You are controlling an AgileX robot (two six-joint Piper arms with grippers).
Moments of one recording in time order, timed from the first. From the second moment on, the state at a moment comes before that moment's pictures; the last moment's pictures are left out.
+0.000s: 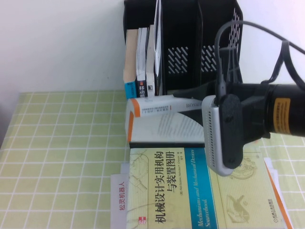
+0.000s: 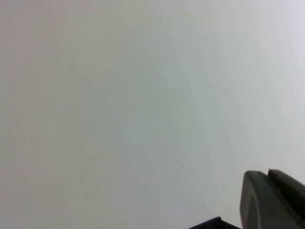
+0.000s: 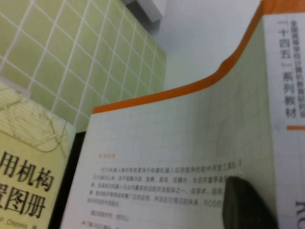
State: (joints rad) right arm 0.59 1.37 -0.97 -1.75 -0.36 0.40; left arm -0.48 0.71 -0.94 -1.73 0.07 1.77
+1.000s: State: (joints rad) right arm 0.59 1.43 -0.88 -1.76 -0.48 0.68; left arm -0.48 0.71 -0.94 -1.73 0.06 1.76
